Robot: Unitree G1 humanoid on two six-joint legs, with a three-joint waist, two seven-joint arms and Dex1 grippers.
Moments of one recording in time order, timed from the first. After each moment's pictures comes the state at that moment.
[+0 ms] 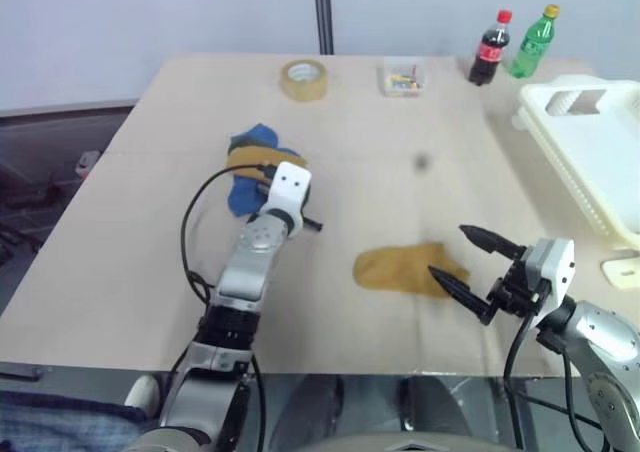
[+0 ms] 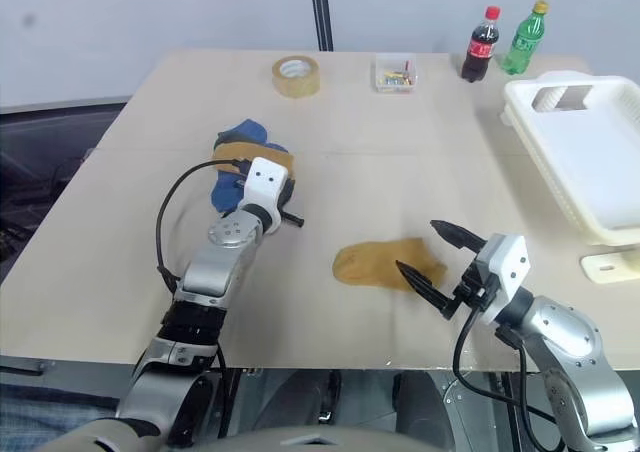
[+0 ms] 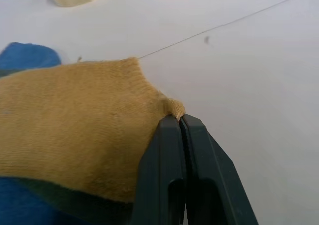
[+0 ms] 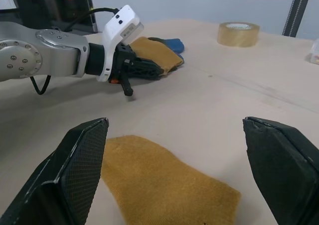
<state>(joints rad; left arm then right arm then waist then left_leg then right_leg) -0.50 0.22 -0.08 0.08 0.04 0.50 -0.22 0.21 -0.51 -0.11 -0.57 0.52 0.21 0.74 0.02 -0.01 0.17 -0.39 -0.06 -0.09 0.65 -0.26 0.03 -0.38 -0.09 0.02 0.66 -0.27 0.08</state>
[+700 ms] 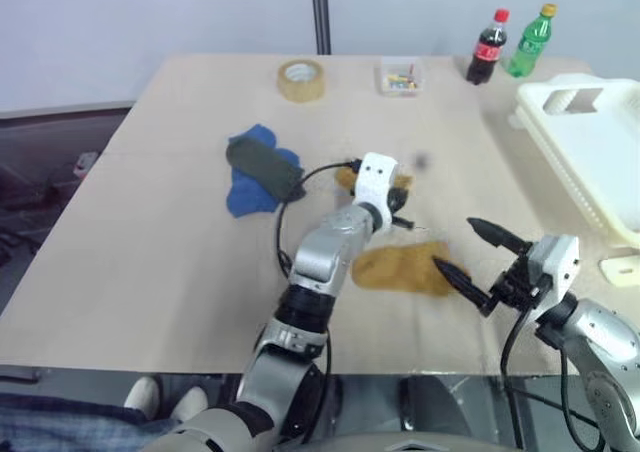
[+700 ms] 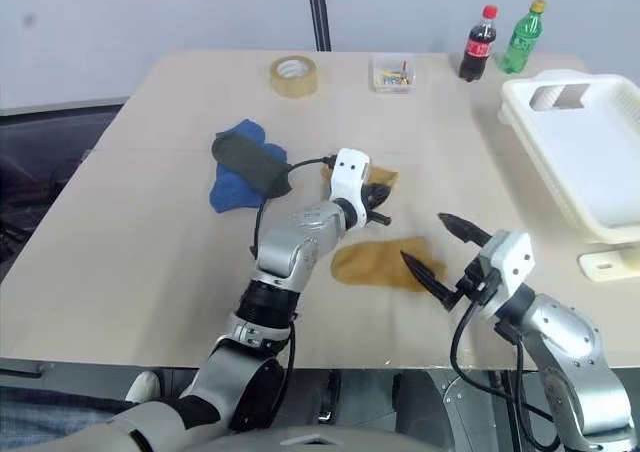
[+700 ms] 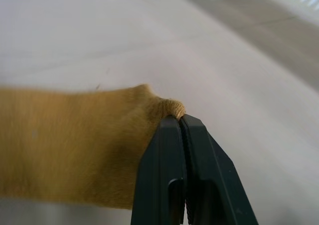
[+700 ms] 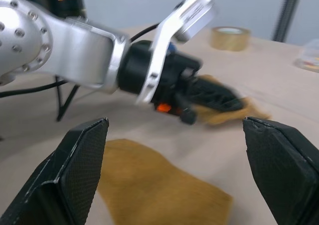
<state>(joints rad) -0.65 -0.14 -0.12 0.15 -0.15 0.74 -0.18 0.20 -0.49 -0.14 -0.57 0.49 0.19 0.67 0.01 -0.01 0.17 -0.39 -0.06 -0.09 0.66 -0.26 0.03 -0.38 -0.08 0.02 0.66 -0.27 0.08</state>
